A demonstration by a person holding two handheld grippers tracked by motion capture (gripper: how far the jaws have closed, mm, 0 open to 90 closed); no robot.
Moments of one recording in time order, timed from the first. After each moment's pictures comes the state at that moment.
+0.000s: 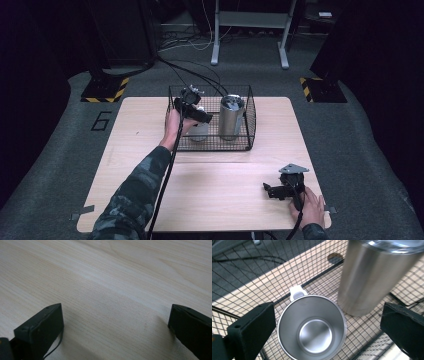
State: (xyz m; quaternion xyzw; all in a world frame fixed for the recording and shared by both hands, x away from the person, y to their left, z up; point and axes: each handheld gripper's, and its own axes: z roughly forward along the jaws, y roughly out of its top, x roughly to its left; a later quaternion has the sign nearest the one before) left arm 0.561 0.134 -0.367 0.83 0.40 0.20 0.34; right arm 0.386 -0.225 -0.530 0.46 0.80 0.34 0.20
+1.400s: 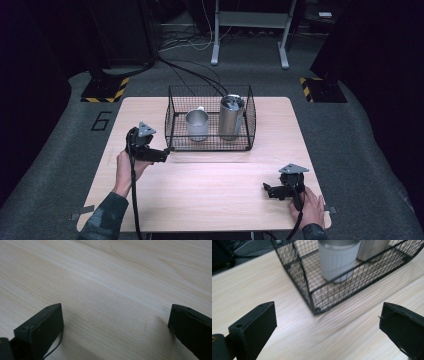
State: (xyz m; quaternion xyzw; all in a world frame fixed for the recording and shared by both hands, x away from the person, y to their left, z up) left arm 0.427 0.261 -0.403 0.80 0.43 0.25 0.34; right arm 0.386 -0.225 -0.530 0.46 0.80 0.33 0.20
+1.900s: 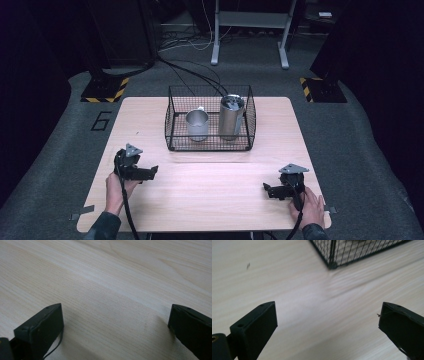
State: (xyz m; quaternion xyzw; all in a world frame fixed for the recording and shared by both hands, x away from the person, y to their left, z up) left arm 0.397 0.303 -0.470 0.78 0.50 0.22 0.31; right arm 0.386 -0.225 -0.530 0.47 0.80 0.33 0.20
